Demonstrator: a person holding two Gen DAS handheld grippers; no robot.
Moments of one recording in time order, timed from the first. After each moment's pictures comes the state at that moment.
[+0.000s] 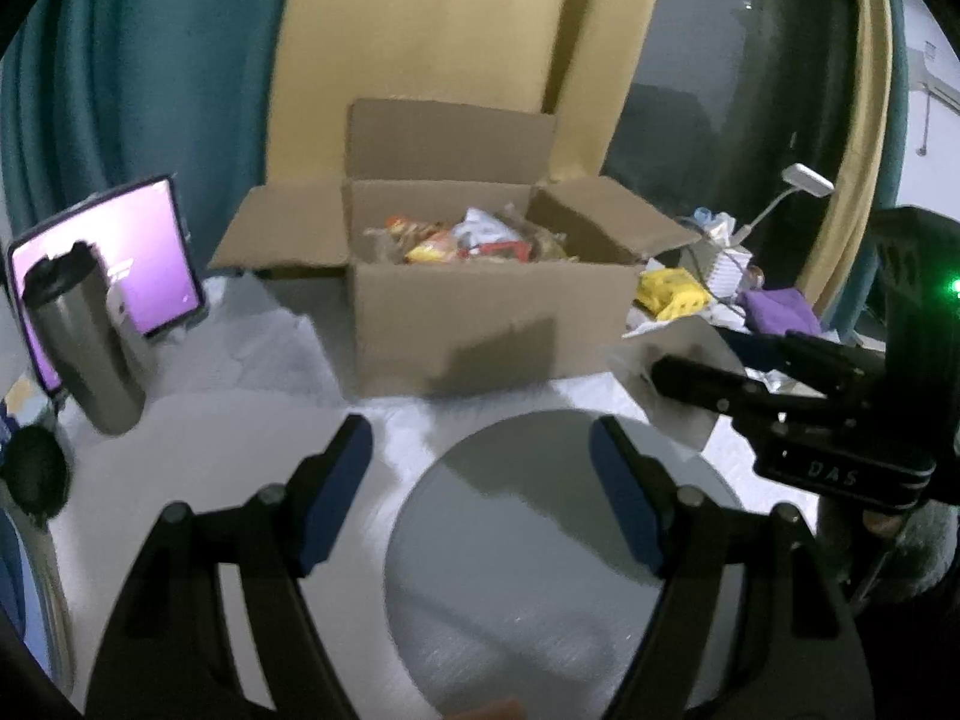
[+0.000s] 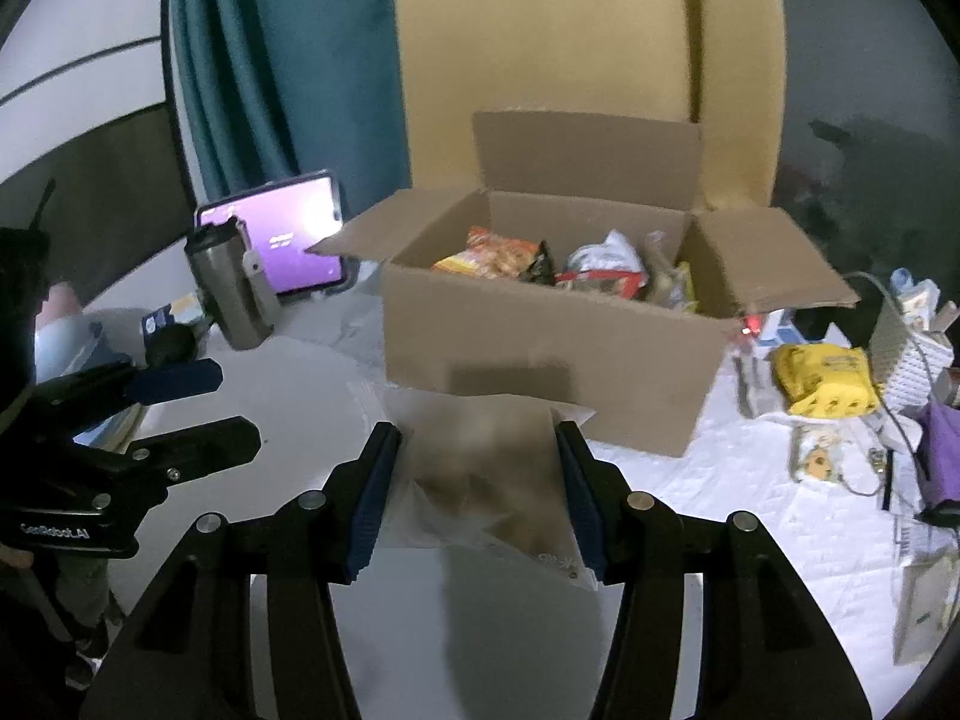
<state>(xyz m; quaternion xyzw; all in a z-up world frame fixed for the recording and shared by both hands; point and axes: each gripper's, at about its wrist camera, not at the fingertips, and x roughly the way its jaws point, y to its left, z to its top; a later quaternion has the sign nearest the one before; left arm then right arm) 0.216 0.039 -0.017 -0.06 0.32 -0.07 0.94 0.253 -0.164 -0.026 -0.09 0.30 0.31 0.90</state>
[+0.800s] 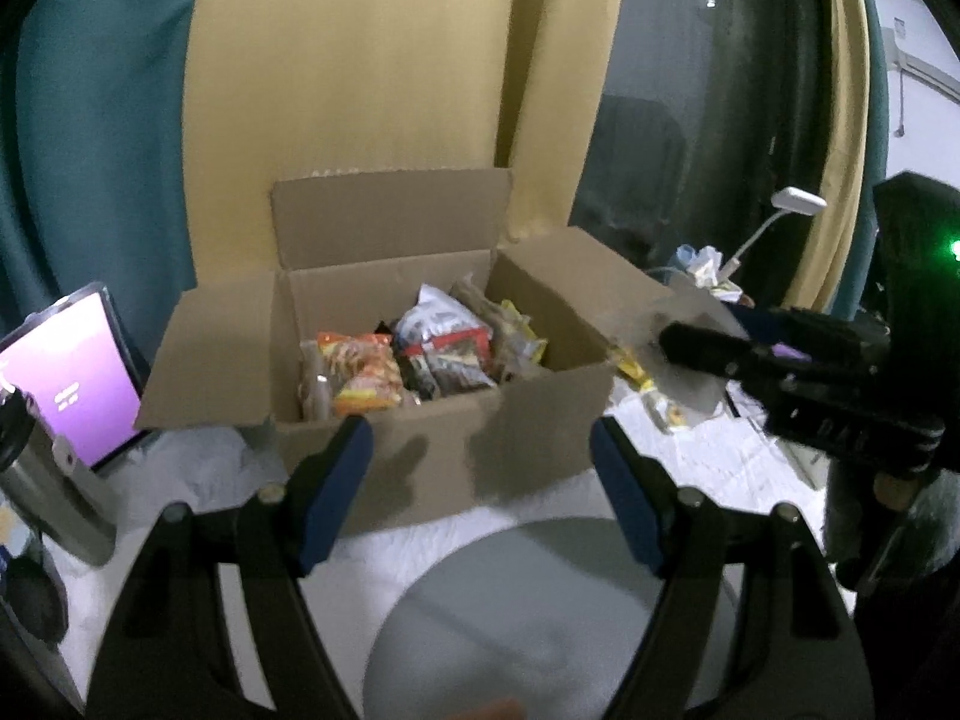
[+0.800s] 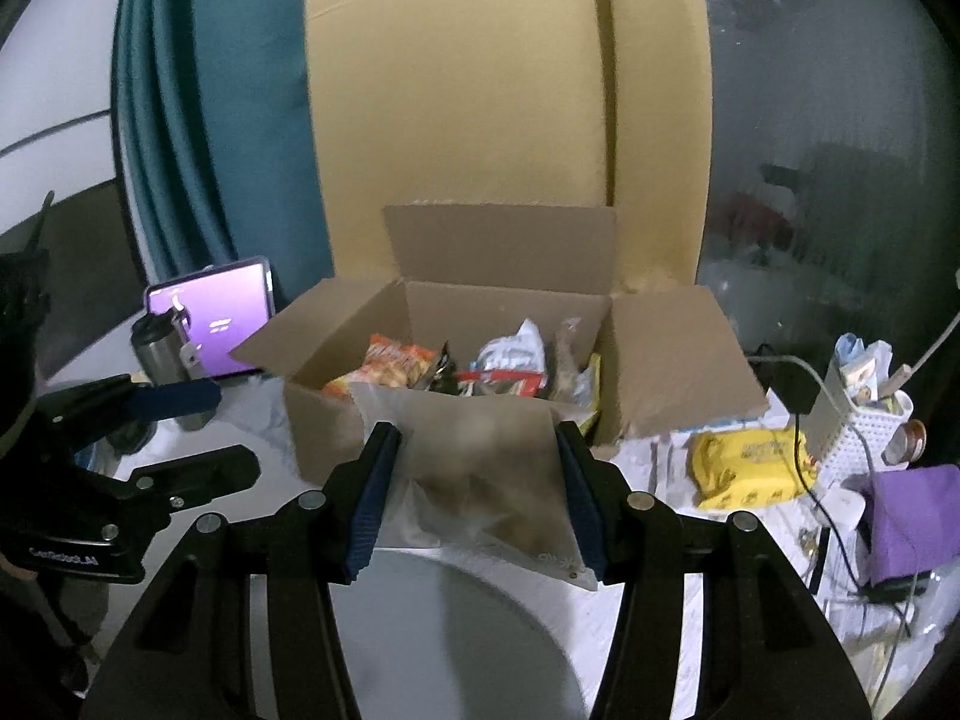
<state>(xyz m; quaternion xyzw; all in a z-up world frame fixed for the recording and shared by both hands) 0.302 0.007 0.020 -0.03 0.29 -0.10 0.95 0.324 -0.206 0.024 -0.07 0.25 0.28 0.92</state>
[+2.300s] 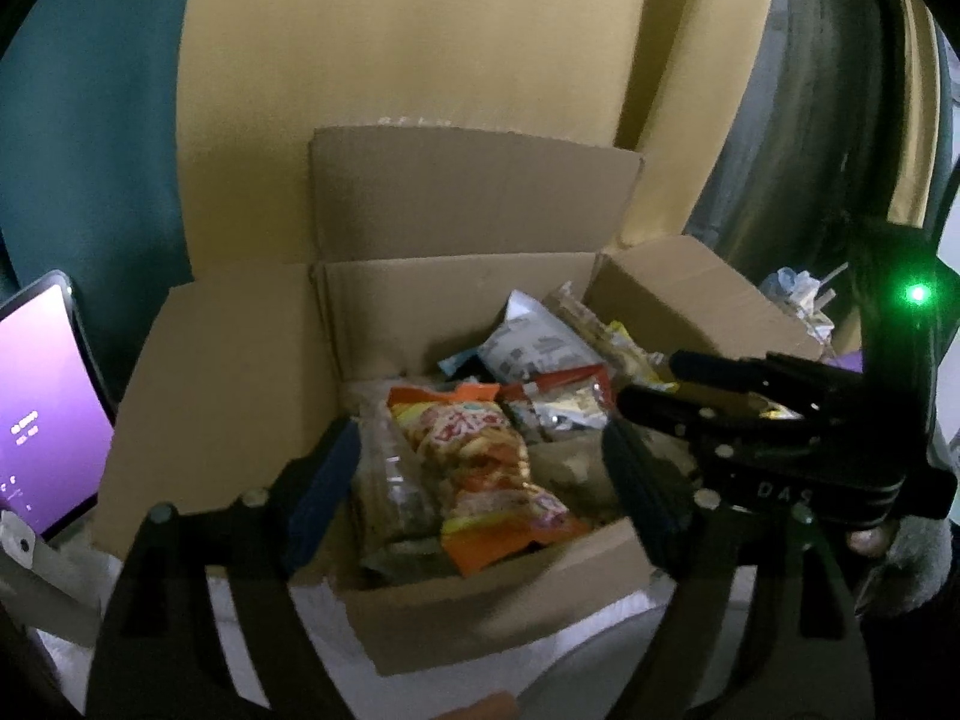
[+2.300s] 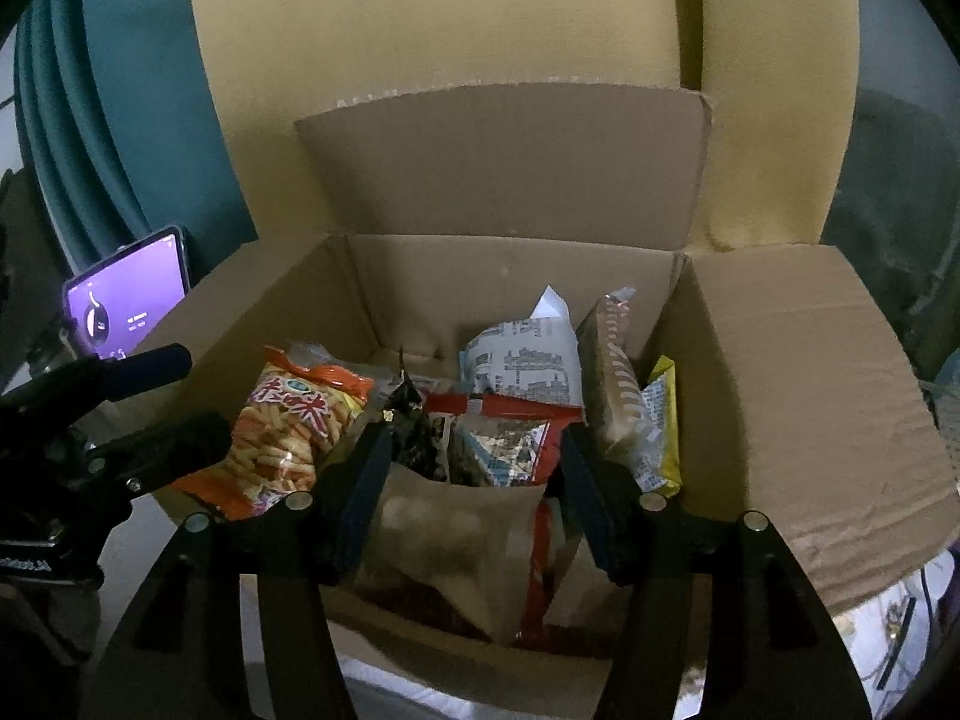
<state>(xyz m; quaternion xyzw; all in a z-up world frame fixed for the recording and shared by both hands) 0.415 0.065 -0.018 -0.06 0.31 -0.07 0.94 0.461 -0.117 -0.034 -0.08 0.33 0.29 0.89</state>
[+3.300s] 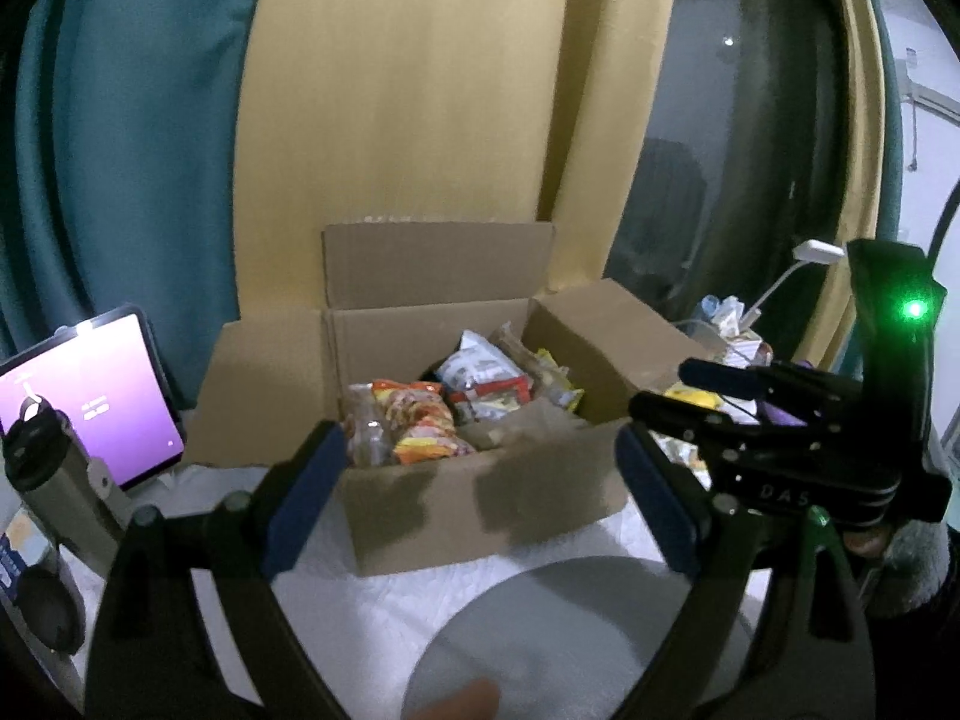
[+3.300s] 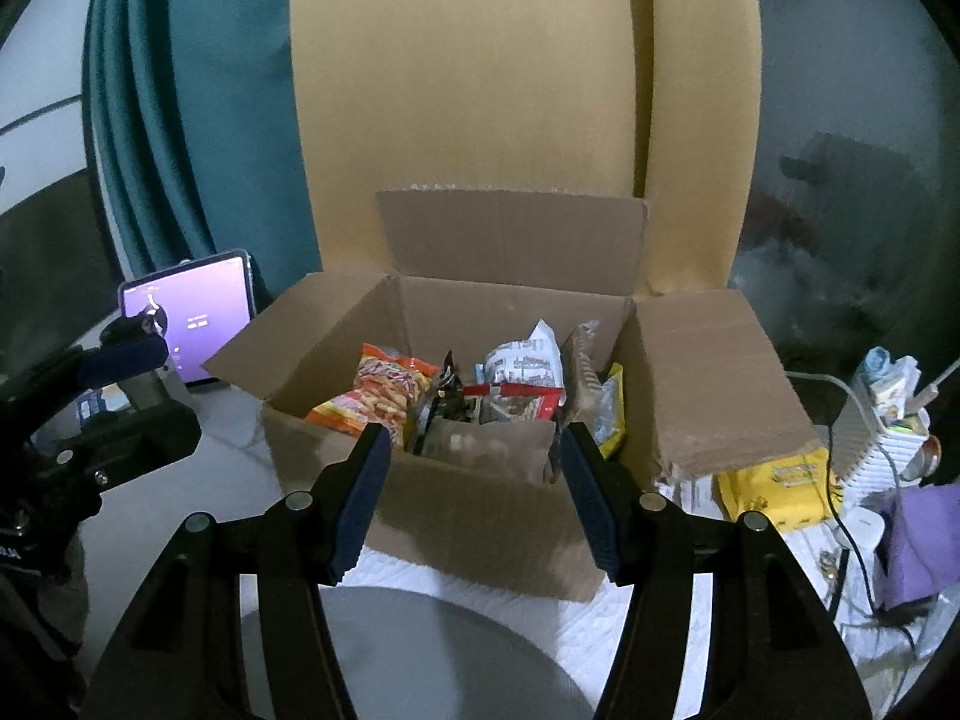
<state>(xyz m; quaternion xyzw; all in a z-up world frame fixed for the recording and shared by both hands) 0.289 0.045 0.042 -0.05 0.24 -0.08 0.97 0.341 -0.157 0.028 -0.08 0.27 0.28 0.92</state>
